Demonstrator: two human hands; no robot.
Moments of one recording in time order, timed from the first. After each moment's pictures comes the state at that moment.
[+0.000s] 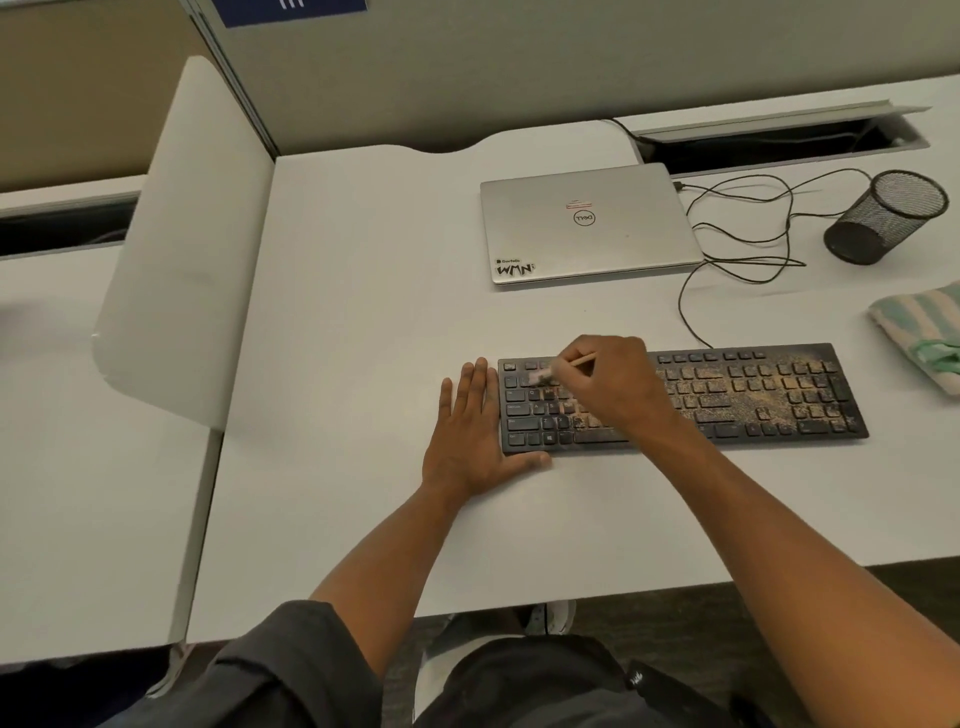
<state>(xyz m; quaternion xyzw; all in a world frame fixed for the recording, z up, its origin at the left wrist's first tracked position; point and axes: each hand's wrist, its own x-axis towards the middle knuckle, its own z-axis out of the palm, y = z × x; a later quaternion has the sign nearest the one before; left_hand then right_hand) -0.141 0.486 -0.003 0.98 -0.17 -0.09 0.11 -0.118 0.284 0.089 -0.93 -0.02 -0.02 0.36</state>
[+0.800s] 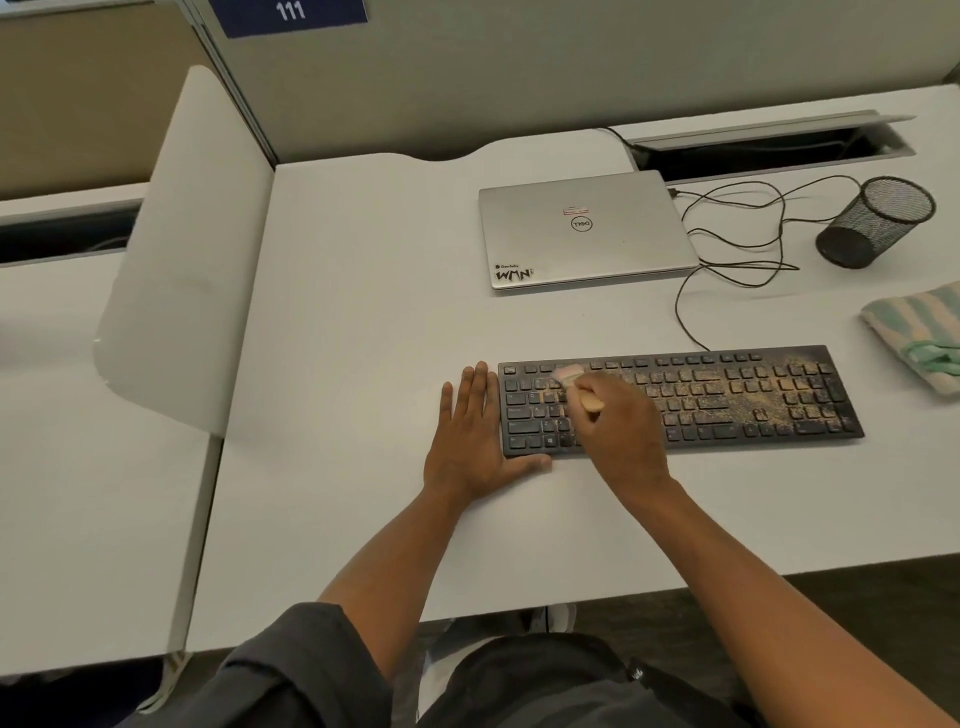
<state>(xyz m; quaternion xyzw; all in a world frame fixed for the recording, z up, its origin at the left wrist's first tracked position) -0.141 0.487 -0.006 0.98 -0.17 -0.08 0.11 -0.164 0.293 0.050 -0.94 0.03 -0.17 0.31</state>
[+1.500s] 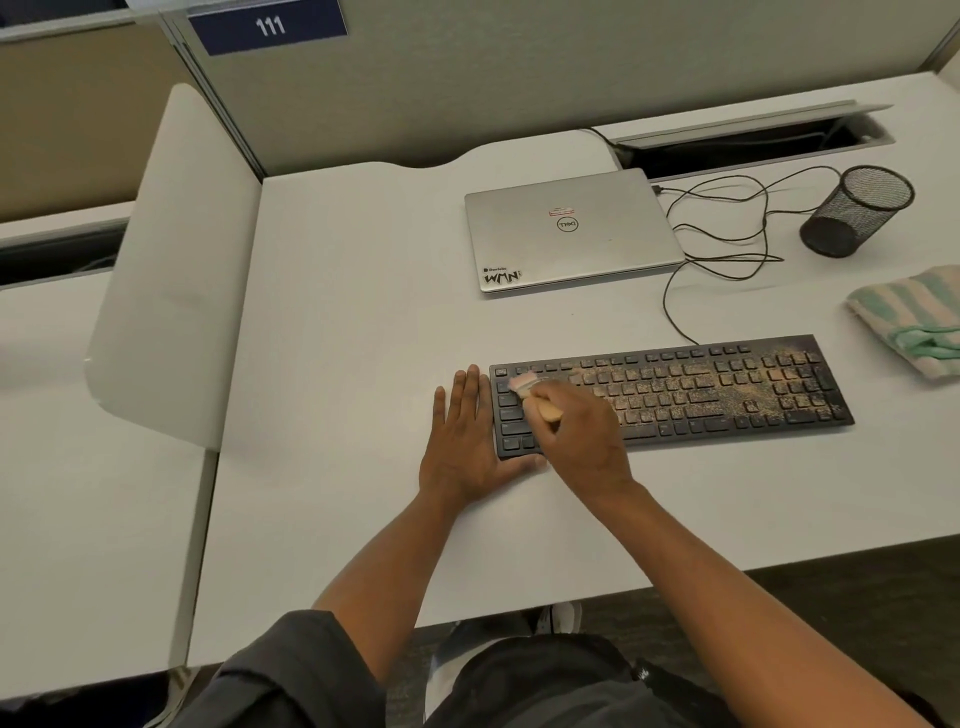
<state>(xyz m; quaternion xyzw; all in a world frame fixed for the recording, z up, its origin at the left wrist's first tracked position) -0.141 0.486 -0.003 0.98 -0.17 -0.09 0.09 -0.171 0.322 0.049 -0.92 -0.02 -0.16 0.35</state>
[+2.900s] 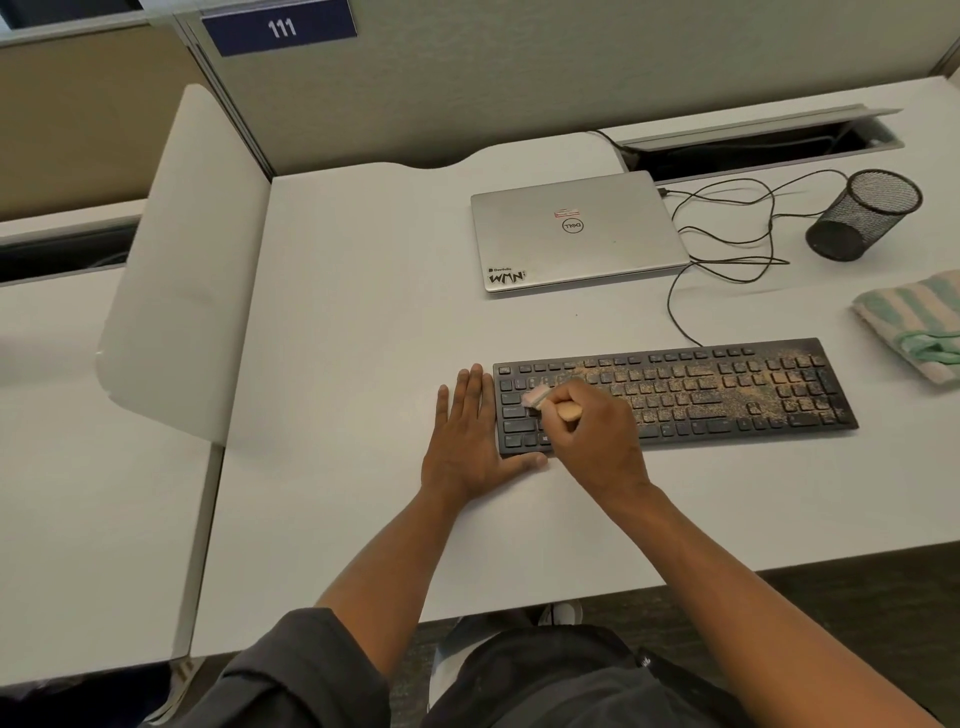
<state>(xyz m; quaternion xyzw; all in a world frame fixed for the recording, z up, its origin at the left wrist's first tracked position) -0.141 0.487 -0.001 0.98 -0.17 -0.10 0.09 -0.178 0.312 0.064 -0.91 0.01 -0.16 0.39</state>
